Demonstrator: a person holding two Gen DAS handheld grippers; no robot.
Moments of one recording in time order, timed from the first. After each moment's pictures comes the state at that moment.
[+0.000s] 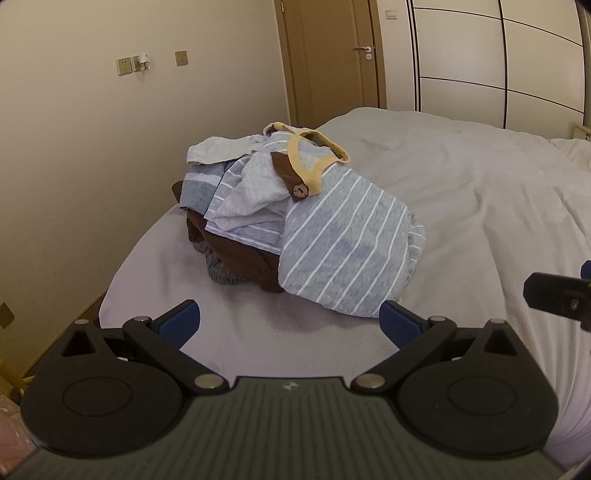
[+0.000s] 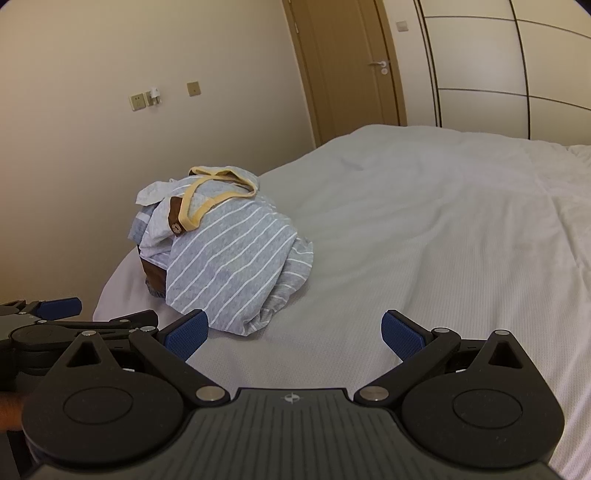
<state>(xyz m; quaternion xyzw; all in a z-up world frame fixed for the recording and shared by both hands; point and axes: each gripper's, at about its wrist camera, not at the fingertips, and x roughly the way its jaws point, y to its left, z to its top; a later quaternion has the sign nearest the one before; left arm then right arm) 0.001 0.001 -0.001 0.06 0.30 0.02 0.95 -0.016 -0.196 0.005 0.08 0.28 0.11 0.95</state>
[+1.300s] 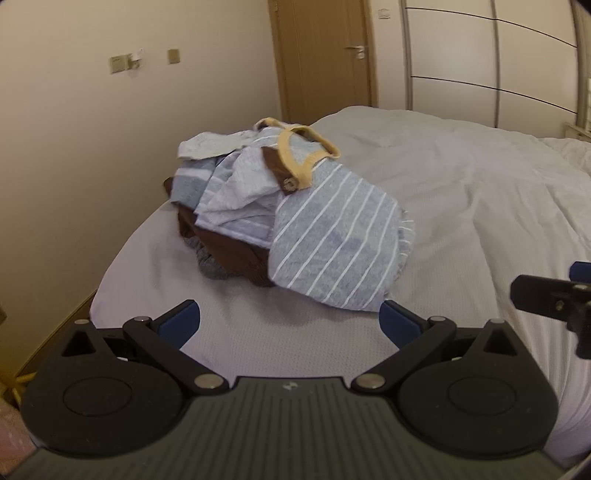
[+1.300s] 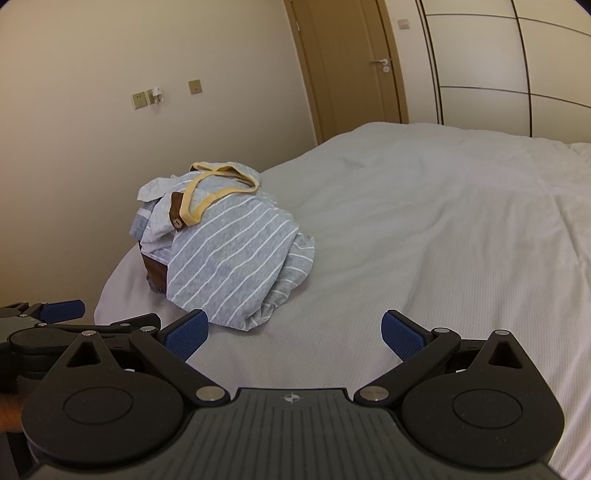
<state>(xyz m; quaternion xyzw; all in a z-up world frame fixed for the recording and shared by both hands) -0.003 0.000 -0.006 0.06 0.29 -0.01 0.96 -0.015 -0.197 0.000 0.08 0.29 0.11 0.95</state>
